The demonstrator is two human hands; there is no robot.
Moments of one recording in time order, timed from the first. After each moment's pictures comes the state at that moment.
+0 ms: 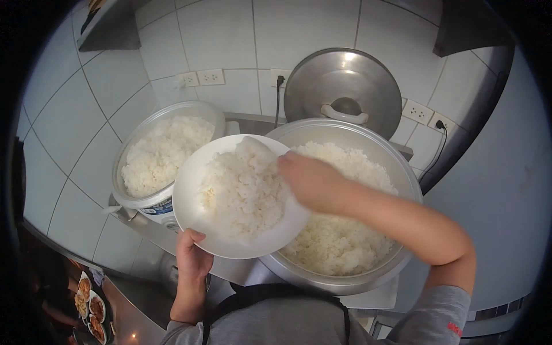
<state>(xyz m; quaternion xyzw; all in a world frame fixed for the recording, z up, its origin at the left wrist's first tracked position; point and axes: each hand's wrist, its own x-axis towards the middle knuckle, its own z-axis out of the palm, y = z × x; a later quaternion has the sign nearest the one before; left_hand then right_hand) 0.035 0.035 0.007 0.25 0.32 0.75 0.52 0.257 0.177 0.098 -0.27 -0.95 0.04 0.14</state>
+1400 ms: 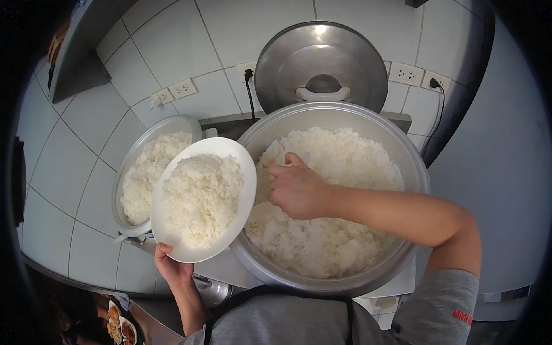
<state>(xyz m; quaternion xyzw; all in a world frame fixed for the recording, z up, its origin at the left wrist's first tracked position) -0.004 0.048 -0.005 0.18 0.25 0.79 0.53 0.279 0.197 0.042 -0.19 -0.98 -0.05 0.09</state>
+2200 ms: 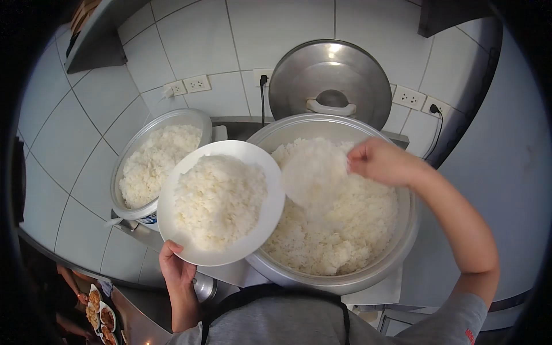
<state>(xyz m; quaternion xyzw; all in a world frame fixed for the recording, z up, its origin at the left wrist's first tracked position) 0.015 0.021 -0.002 0.18 0.27 0.76 0.57 0.377 0.191 0.139 -0.50 -0.81 0.29 0.06</state>
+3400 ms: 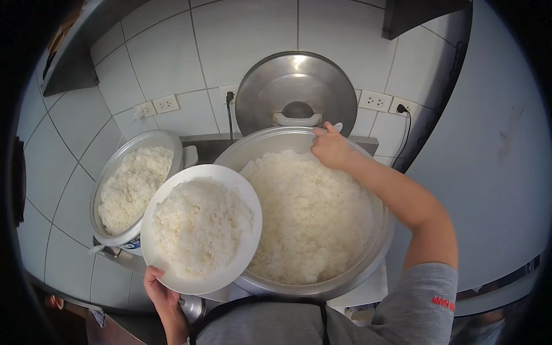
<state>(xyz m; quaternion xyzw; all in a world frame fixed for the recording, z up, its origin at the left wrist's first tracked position) 0.010 0.018 -0.006 0.17 0.22 0.74 0.61 0.392 0.305 0.047 -0.35 -0.88 -0.31 -0.05</state>
